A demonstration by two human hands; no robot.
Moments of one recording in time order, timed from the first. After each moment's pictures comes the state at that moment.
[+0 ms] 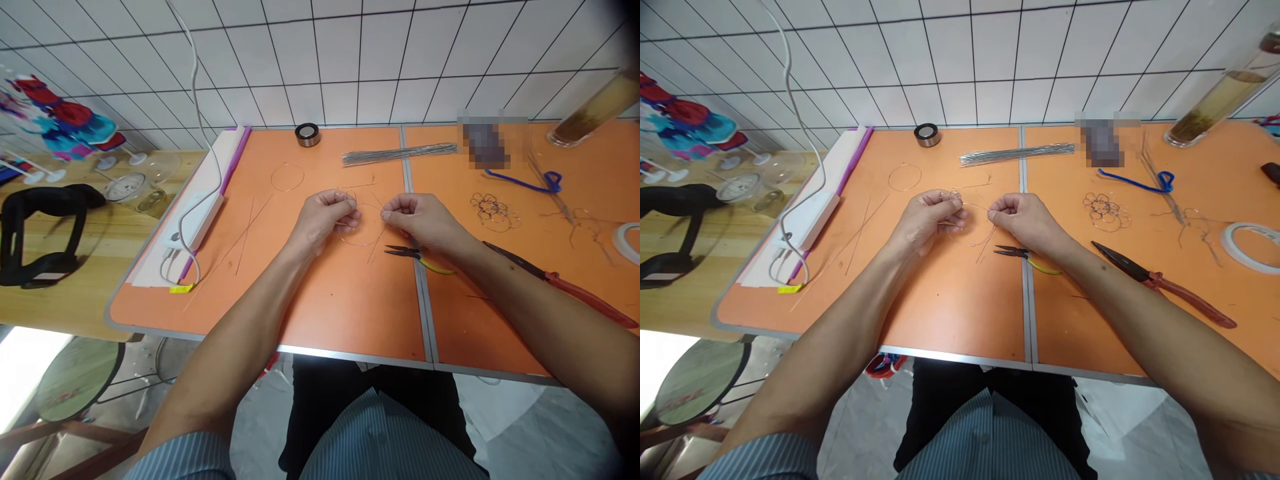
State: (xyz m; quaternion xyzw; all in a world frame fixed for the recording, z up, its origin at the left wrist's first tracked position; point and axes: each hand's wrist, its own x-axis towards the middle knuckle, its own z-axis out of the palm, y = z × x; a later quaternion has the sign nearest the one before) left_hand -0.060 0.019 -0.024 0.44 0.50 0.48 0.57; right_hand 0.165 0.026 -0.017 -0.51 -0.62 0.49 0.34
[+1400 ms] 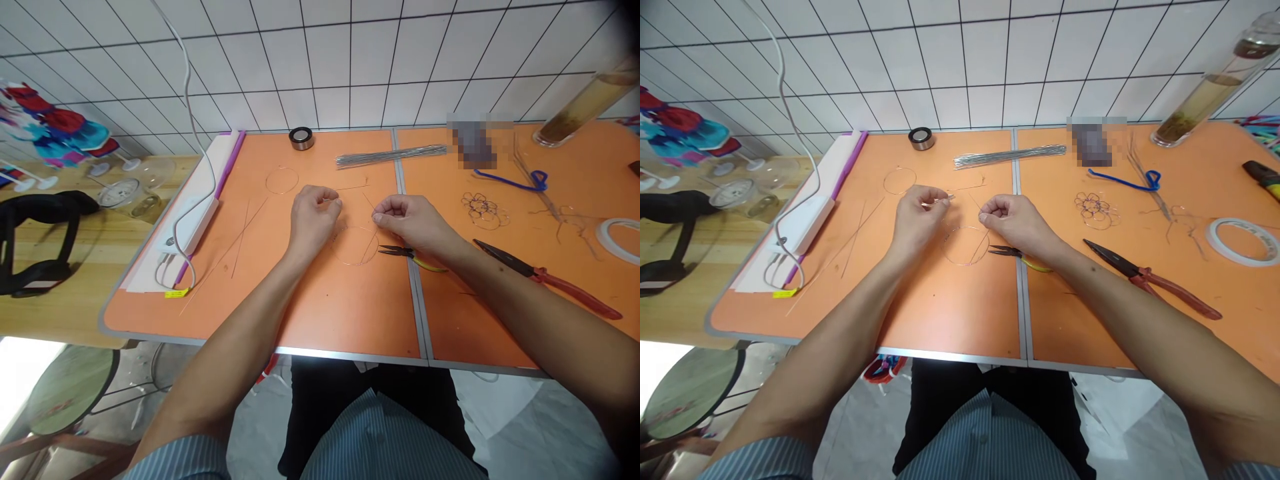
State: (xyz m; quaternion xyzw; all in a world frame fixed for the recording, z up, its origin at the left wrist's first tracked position) left_hand -0.058 0.021 -0.032 0.56 0.58 0.53 0.28; right_hand 0.161 0.019 -0.013 -0.50 -0.63 0.48 0.35
